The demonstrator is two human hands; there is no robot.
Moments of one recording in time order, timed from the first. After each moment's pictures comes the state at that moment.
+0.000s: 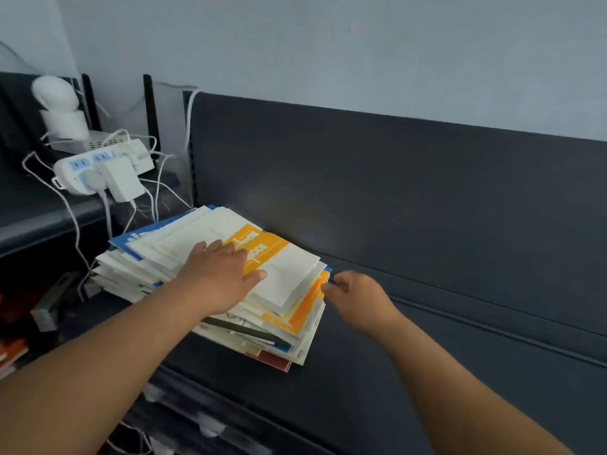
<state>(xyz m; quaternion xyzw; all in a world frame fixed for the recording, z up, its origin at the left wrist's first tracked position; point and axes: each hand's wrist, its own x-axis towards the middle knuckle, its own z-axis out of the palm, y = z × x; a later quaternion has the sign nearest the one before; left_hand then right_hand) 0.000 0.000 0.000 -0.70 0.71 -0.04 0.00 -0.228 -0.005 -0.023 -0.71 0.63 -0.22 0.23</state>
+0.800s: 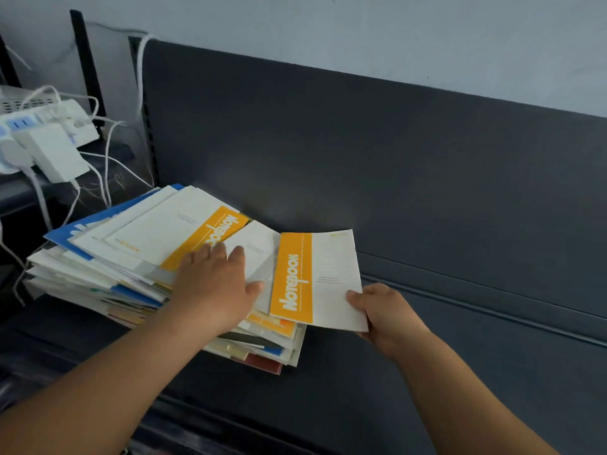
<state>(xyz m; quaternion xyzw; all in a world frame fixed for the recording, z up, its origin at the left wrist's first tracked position) -0.016 -0.010 -0.019 -0.70 0.72 0.02 0.00 -0.252 -0.012 -0.057 -0.36 0.64 -0.41 0.54</state>
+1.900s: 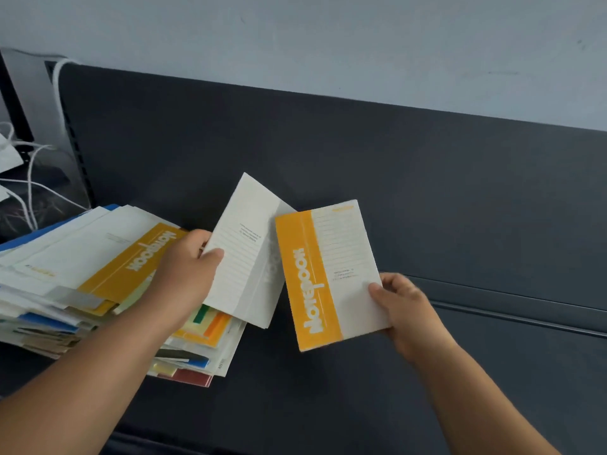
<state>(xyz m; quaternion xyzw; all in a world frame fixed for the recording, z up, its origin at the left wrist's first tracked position) -0.085 -0.013 -0.001 -0.61 0.59 0.28 -0.44 -0.364 0.034 -0.031 -0.39 0.62 -0.52 0.45</state>
